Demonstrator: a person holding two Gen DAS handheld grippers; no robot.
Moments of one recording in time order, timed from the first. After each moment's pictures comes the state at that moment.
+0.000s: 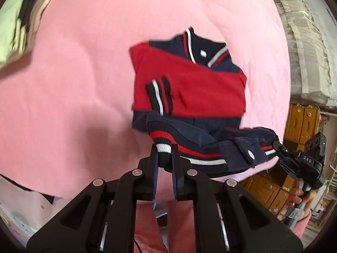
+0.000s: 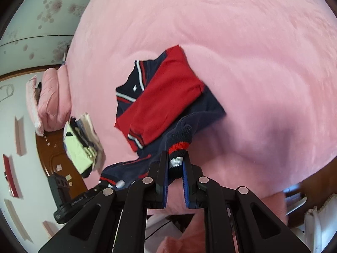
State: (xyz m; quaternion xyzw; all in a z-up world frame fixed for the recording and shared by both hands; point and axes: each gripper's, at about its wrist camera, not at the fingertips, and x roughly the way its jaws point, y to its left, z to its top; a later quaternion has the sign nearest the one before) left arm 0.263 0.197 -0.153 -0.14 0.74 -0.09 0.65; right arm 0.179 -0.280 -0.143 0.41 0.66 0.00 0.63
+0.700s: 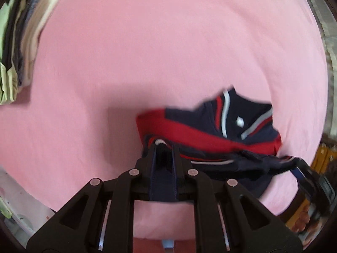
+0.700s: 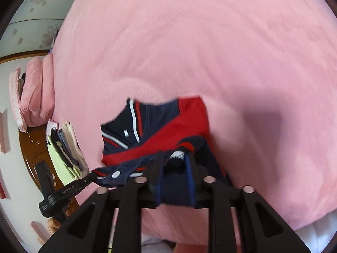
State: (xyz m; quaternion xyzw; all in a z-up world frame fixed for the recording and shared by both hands) left arm 0.391 0.178 -0.226 -0.12 0.74 0.04 0.66; right arm 0.331 -0.289 -0.206 0.35 0.68 0.02 0.64
